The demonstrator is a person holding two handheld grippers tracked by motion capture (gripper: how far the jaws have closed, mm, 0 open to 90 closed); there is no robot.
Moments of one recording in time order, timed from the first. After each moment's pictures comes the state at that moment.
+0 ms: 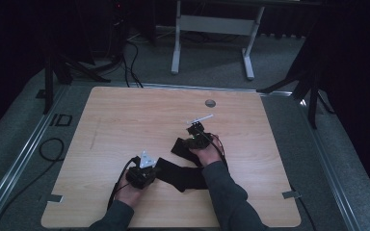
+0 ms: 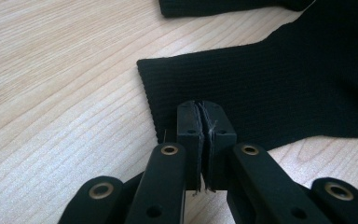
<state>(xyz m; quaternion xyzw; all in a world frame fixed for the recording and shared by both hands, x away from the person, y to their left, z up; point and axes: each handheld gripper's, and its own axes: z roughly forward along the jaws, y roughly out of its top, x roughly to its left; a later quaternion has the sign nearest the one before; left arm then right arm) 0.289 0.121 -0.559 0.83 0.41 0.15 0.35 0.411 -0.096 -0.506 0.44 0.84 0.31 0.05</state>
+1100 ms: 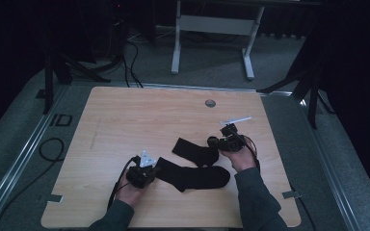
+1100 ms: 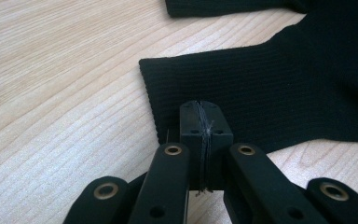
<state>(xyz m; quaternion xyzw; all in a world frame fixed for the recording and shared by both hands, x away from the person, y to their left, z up) 0.291 0.122 -0.559 0.83 0.41 0.15 0.35 0.385 -0.188 -0.474 0.45 0.82 0.35 0.06</state>
